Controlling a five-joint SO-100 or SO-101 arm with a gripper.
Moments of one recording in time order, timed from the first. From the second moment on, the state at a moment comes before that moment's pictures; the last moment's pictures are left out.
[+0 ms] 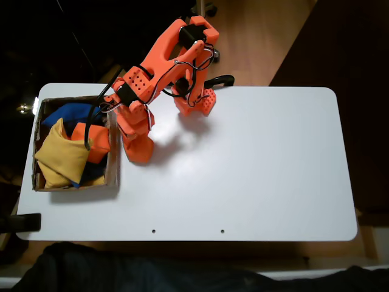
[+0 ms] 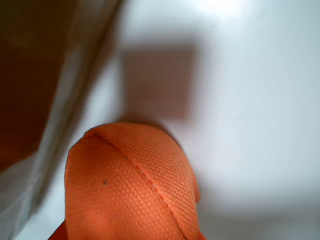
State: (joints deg) arm 49.9 116.5 133.9 66.5 2.6
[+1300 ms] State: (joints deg) arm 42.3 131.7 97.3 95.0 7.5
